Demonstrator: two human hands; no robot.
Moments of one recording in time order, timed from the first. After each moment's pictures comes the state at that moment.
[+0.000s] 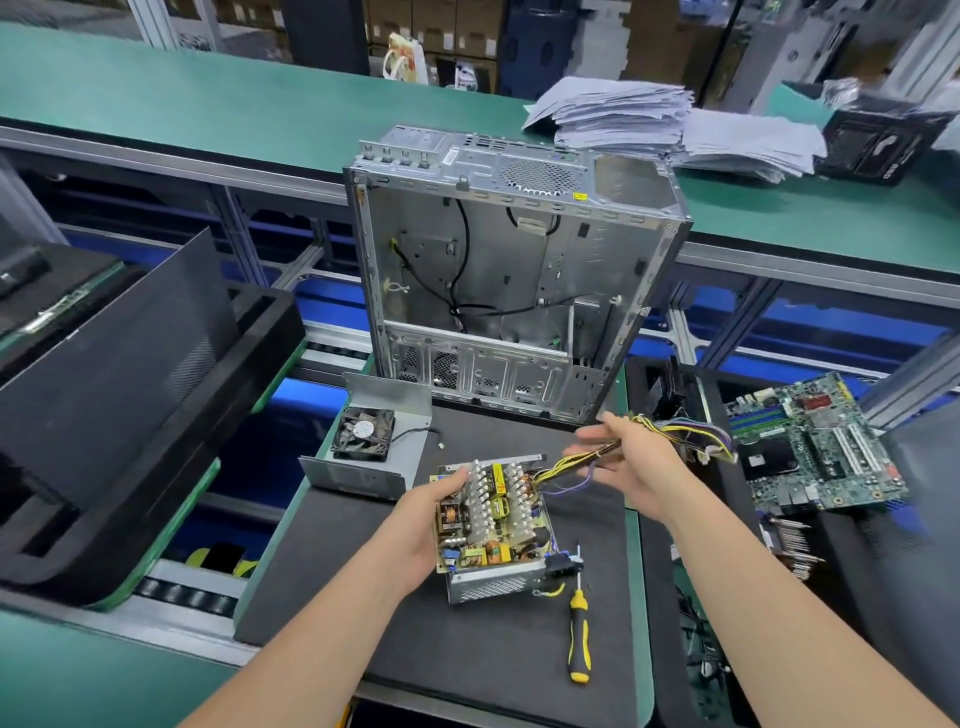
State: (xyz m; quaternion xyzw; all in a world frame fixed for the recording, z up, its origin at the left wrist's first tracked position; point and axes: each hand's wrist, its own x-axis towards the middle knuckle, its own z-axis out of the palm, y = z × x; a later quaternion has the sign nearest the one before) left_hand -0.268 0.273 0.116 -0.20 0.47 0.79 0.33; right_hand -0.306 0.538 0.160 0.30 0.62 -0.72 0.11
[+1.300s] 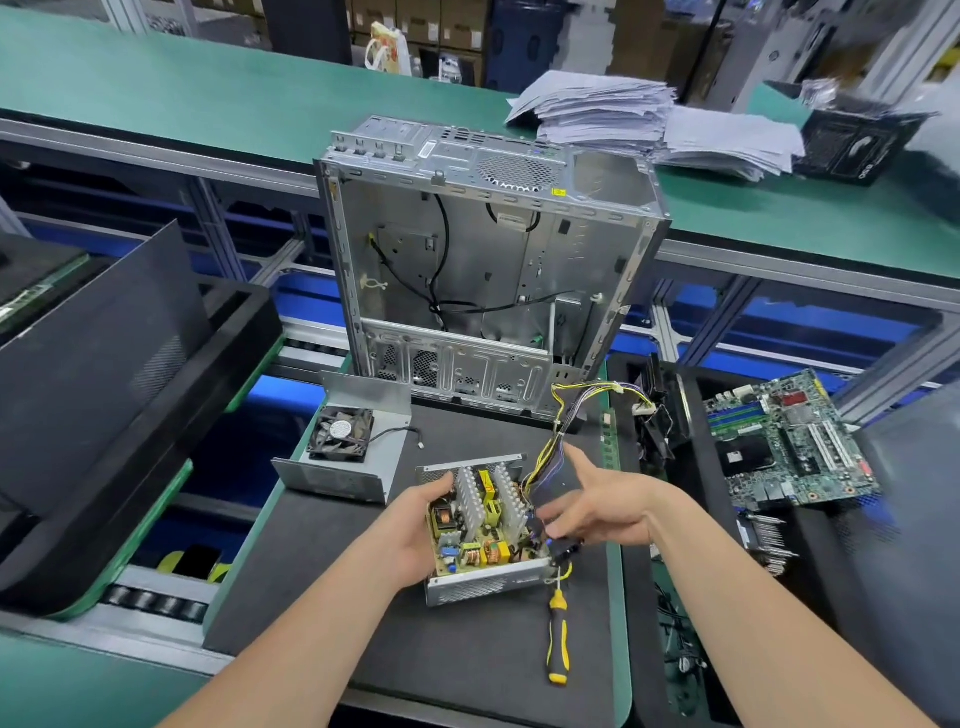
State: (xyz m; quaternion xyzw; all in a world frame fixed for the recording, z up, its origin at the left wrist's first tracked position) left_hand -0.279 0.288 0.103 -0.25 0.39 0.79 0.40; right_hand -0.285 0.543 0.153 0.18 0.70 -0.56 0.41
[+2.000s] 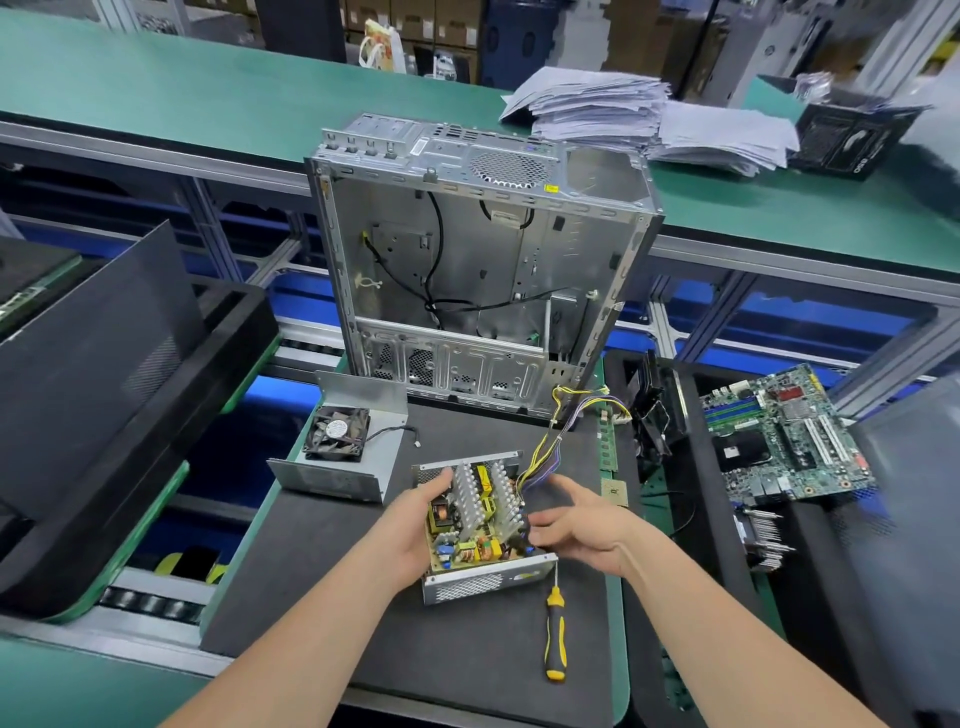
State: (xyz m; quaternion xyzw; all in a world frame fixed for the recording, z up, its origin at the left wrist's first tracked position) left_hand -0.280 0.292 0.092 -0.23 0.43 0.79 0.36; right_hand -0.263 0.529 0.104 0.24 0.64 -0.67 0.30
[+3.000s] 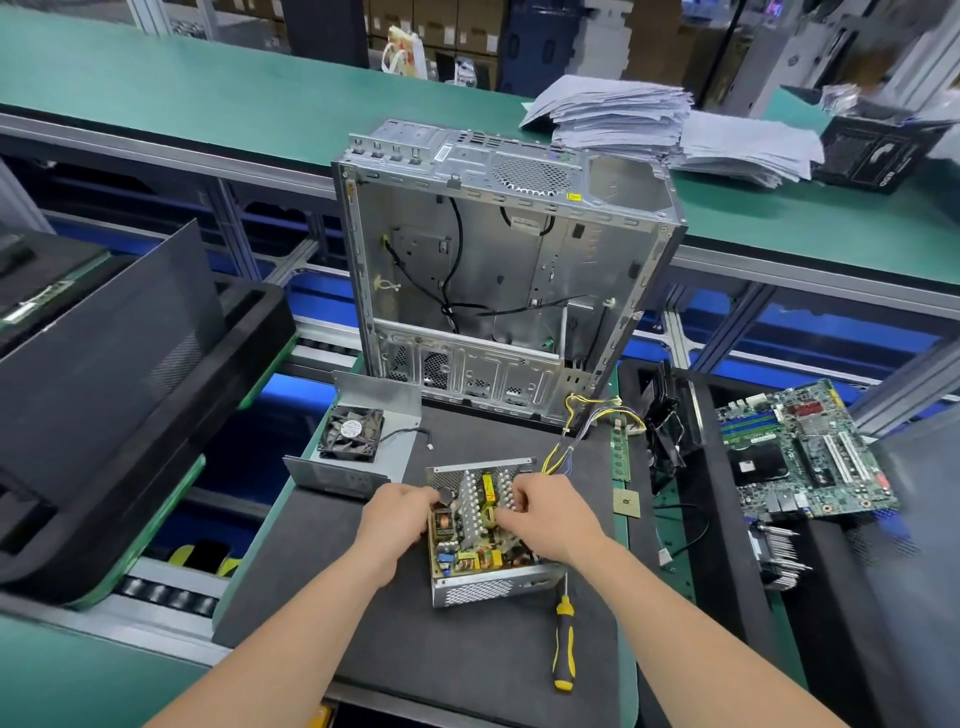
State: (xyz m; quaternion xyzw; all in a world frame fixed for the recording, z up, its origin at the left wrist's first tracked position) left_hand -0.286 0.264 0.088 -0.23 0.75 0.59 0.20; right_hand -0.281 0.475 0.110 0.01 0.96 -0.25 0.16
